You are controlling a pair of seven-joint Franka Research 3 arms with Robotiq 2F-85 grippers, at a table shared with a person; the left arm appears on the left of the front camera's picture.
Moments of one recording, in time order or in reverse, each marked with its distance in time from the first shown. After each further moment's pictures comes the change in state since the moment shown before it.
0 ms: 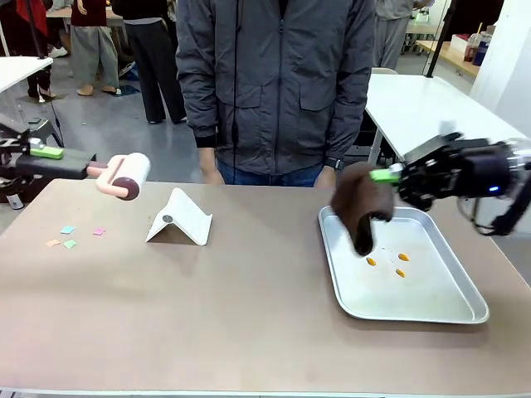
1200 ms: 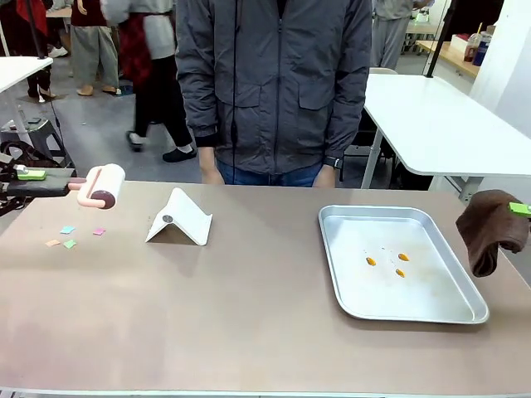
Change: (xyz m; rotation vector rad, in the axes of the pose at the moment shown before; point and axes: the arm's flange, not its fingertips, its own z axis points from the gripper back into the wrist) left arm 0.072 0.096 0.037 -0.129 -0.014 -0.088; right arm -0.044 -0.095 0.209 0.022 -0.287 -0.019
